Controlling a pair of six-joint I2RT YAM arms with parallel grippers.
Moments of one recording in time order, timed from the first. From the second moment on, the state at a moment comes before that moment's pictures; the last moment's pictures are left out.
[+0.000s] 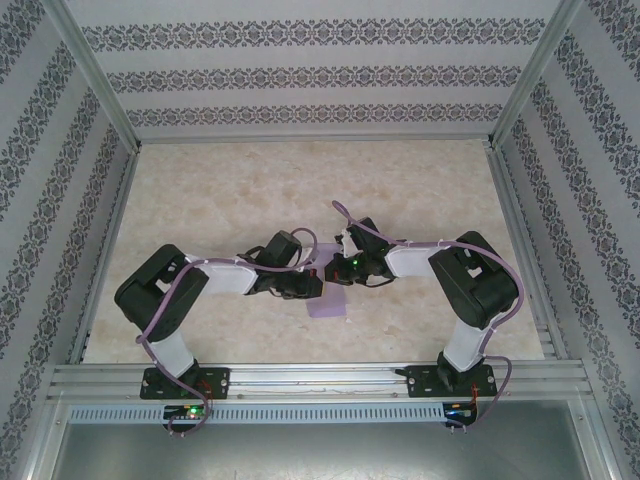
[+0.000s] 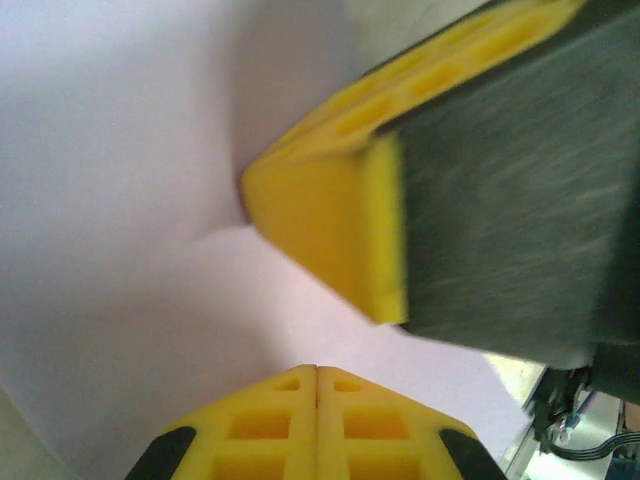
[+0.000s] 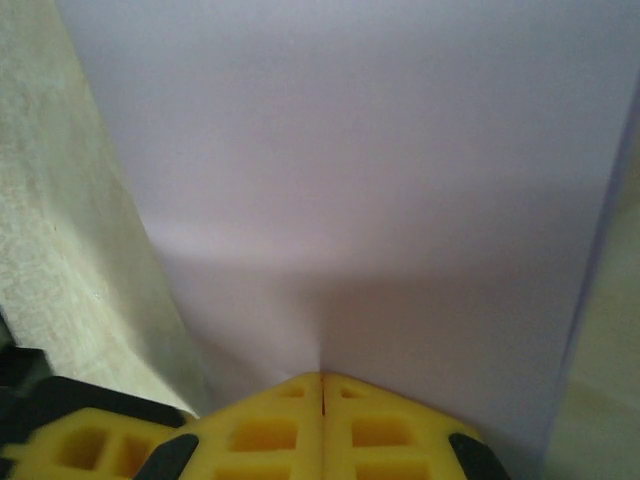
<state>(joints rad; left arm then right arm) -0.66 1.73 0.74 0.04 0.57 -0.69 0.57 1.78 0.80 -0.04 -0.56 0.68</state>
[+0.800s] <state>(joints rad) -0.73 1.55 0.51 0.13 0.54 -0.77 0.57 1.78 0.80 -0.04 -0.55 0.67</state>
